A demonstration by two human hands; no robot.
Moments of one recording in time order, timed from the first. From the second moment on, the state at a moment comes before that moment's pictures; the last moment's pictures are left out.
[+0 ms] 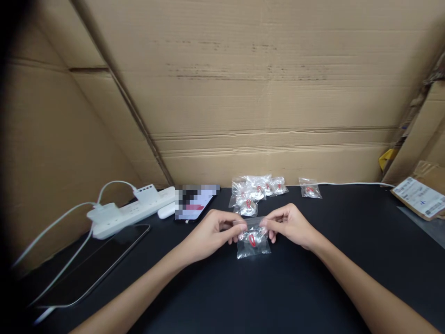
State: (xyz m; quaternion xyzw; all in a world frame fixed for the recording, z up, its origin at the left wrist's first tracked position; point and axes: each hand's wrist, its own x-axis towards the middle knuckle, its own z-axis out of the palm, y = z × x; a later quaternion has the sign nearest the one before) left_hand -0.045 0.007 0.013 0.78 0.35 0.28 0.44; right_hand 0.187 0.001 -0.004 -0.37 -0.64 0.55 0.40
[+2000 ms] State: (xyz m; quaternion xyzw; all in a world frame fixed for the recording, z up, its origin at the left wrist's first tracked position) left_hand -0.048 0.029 -0.016 0.75 0.57 0.32 0.06; right_hand 0.251 0.045 -0.031 -0.59 -0.75 -0.15 0.27
